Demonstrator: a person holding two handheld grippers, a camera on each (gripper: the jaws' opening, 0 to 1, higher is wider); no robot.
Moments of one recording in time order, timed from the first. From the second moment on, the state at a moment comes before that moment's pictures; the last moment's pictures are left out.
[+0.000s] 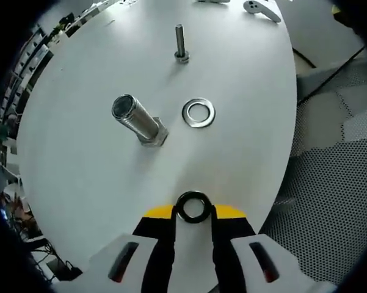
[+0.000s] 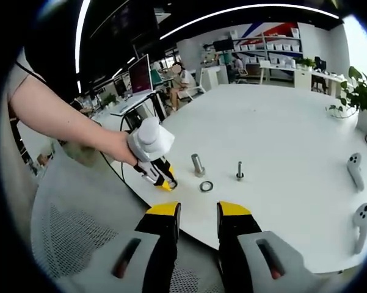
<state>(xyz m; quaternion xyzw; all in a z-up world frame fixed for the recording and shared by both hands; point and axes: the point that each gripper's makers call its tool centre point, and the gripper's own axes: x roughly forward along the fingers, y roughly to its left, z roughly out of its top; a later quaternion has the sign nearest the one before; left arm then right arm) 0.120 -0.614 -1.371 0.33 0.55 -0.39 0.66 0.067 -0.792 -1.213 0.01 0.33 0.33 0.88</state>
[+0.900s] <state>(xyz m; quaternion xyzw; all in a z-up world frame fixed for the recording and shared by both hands) 0.153 -0.628 -1.317 0.33 0.50 -0.41 0.69 0.069 -0.793 -1.213 0.01 0.33 0.33 0.88</state>
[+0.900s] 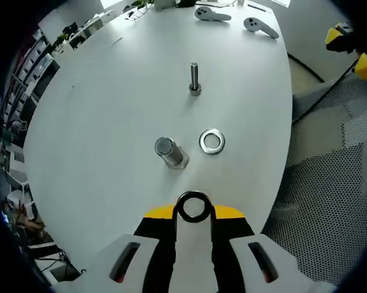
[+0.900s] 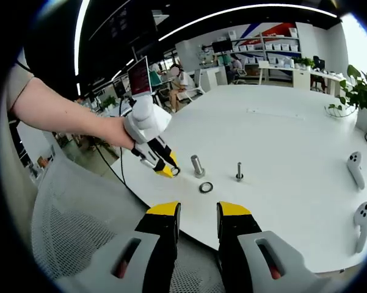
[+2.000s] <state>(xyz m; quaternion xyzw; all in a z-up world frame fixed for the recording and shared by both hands) 0.196 -0.663 -1.311 0.37 0.49 -0.43 0.66 0.070 -0.797 -1.215 0.02 0.34 0.32 0.88</state>
